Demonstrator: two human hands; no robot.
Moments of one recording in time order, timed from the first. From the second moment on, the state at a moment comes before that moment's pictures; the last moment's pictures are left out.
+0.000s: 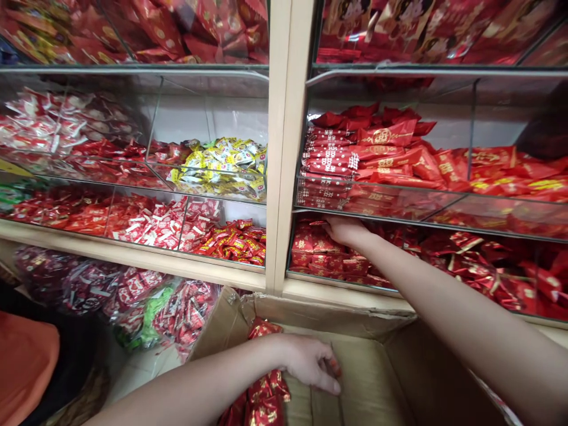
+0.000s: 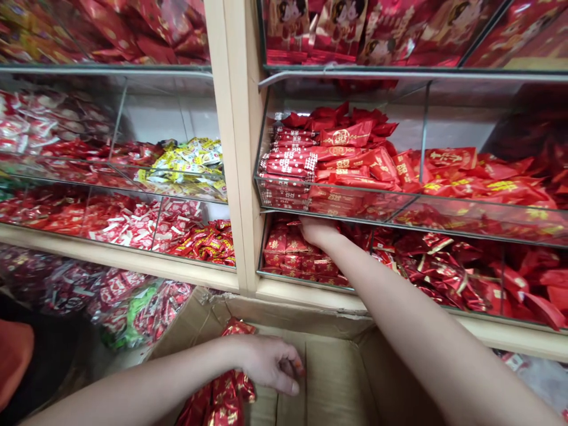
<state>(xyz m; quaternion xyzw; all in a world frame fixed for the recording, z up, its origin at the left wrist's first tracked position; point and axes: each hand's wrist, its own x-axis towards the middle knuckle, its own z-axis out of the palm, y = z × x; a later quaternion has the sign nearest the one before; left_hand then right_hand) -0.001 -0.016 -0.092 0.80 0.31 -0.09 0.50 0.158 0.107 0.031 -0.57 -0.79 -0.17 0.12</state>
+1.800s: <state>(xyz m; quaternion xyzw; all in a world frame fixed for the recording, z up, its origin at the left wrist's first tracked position) -0.011 -0.022 -0.083 0.81 0.30 -0.19 0.47 0.156 -0.099 -0.106 -0.38 -0.81 0.41 -0.18</state>
